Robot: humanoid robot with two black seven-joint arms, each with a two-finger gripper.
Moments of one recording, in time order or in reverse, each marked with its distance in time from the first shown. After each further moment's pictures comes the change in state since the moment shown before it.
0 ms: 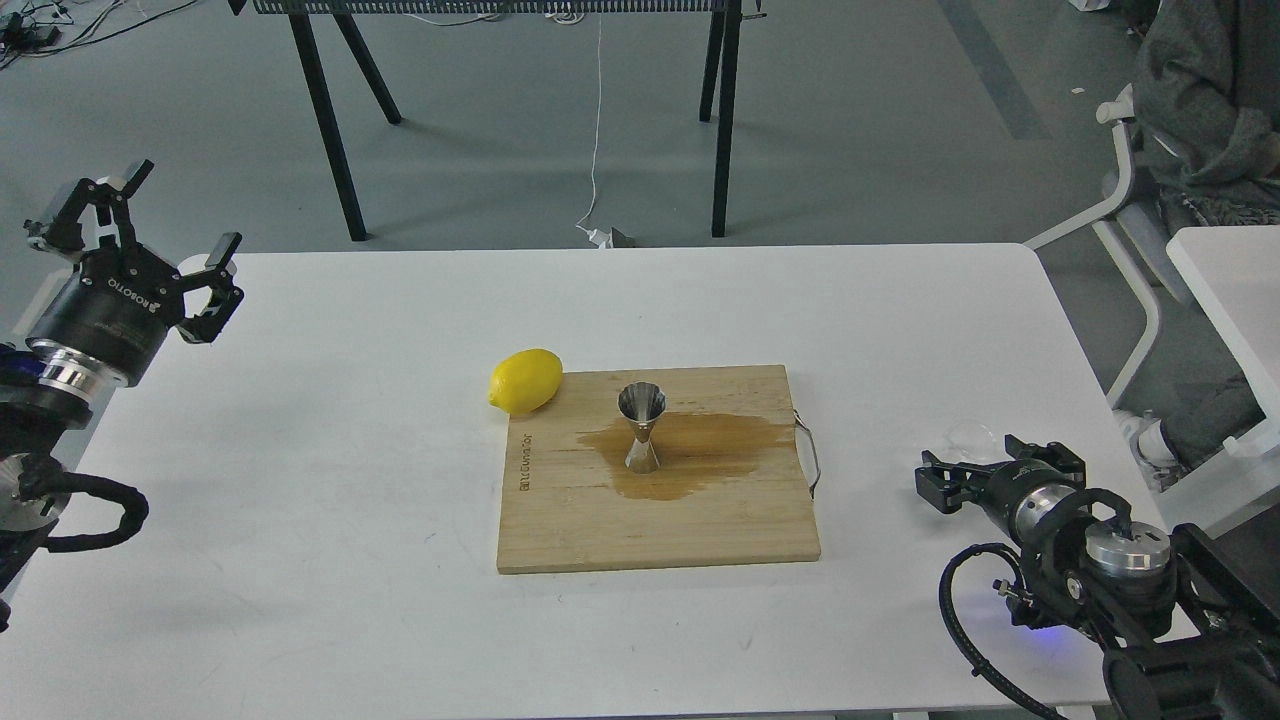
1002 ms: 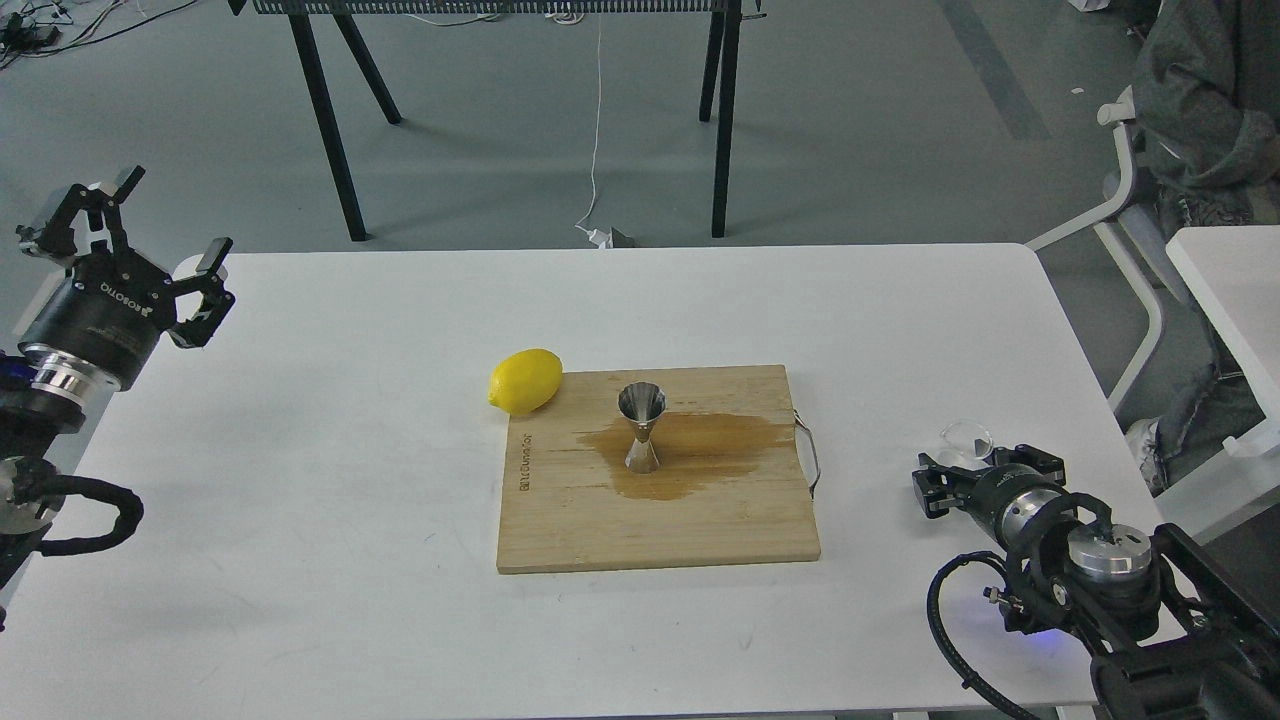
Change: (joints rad) left arm 0.001 -0.002 0.000 0.029 0.000 0.000 0.000; right arm 0.003 0.007 -0.034 -0.003 -0.037 0.003 0.000
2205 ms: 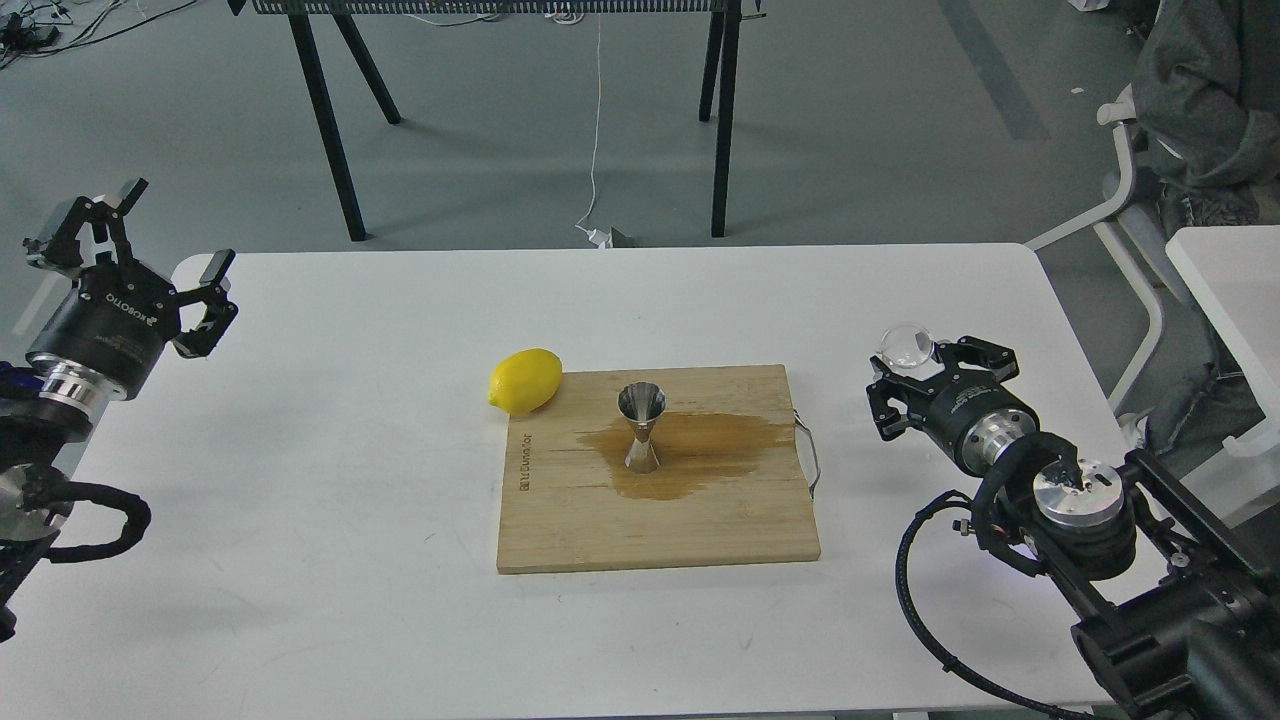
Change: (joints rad) left arm 0.002 -0.023 0.000 0.028 0.000 0.000 0.000; right arm 0.103 -0.013 -0.064 0.276 -0.246 -0.012 -0.017
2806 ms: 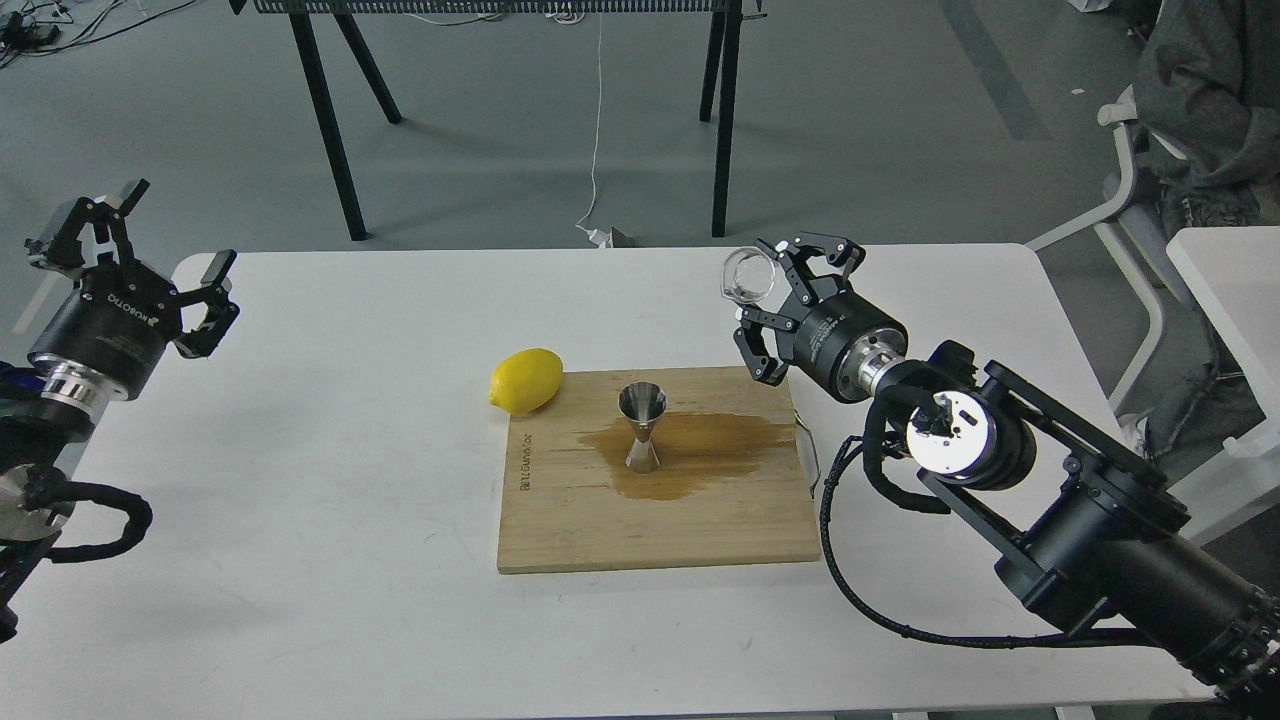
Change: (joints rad) left arm 0.001 -0.001 0.001 0.000 0.000 0.000 0.000; right arm 0.307 0.013 -0.382 0.033 -0.230 0.007 -0.017
